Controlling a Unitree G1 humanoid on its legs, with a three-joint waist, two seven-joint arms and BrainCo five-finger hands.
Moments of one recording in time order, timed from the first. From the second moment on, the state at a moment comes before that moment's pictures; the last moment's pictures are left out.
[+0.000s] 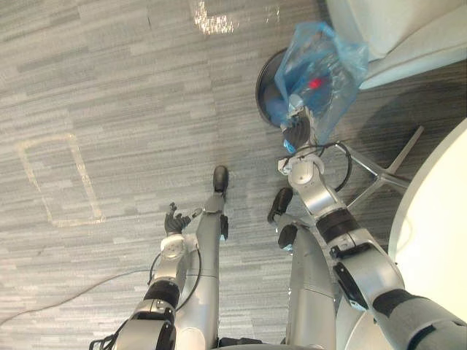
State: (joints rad) left arm -0.33 0.06 0.06 0.82 -0.18 -0.09 0.32; right arm -0.78 -0.18 0.23 0.57 -0.24 0.01 -0.47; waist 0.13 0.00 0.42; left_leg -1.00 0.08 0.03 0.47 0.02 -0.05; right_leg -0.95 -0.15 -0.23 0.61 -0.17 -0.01
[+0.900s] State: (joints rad) left arm -0.09 0.02 0.04 0.92 -0.04 0.00 0.19; right arm -0.19 -0.04 0.26 0.17 0.13 -0.07 -0.13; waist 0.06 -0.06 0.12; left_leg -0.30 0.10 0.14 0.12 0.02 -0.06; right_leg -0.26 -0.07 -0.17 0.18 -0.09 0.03
